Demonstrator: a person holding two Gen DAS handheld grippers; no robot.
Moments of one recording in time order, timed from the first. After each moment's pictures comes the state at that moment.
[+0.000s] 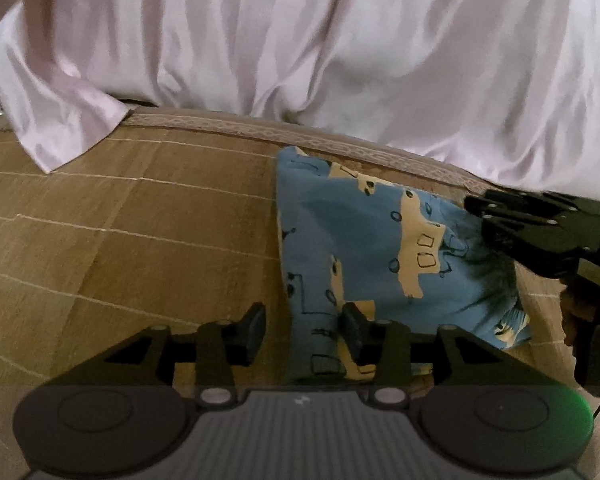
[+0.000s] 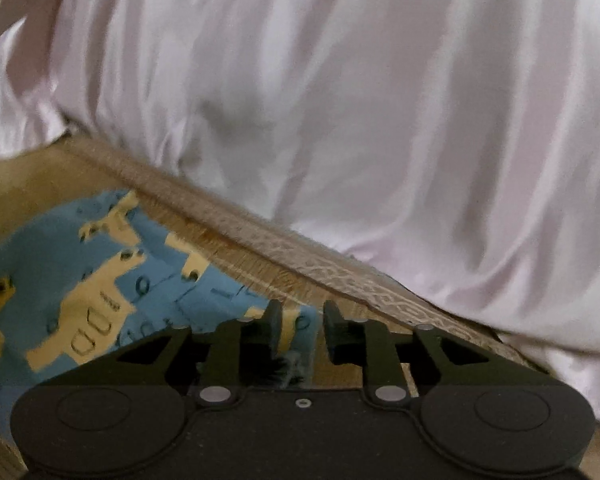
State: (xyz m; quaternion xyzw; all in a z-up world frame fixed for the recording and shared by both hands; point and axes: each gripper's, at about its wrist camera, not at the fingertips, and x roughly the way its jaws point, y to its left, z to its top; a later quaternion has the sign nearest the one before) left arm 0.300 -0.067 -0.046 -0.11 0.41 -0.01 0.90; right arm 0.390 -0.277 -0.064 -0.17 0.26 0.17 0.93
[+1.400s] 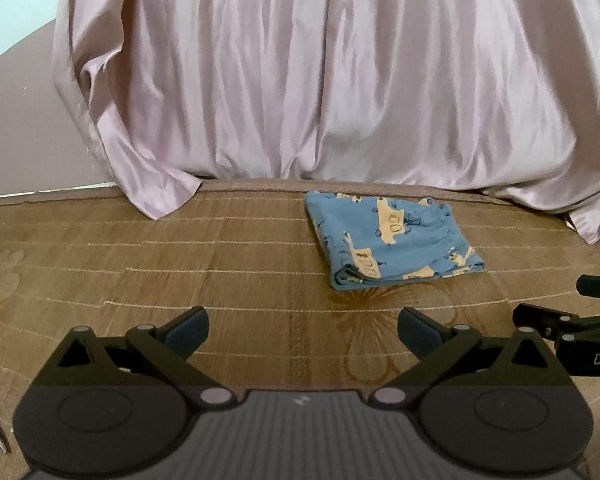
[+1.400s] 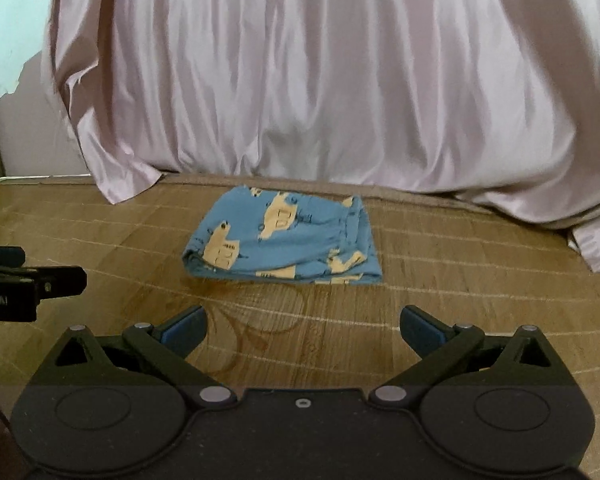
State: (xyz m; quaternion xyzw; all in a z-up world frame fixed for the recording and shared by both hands) left arm 0.105 -0.052 0.018 -0.02 0.31 0.01 0.95; right arm 0.110 -0.303 -0.008 -0.02 0.29 0.14 0.95
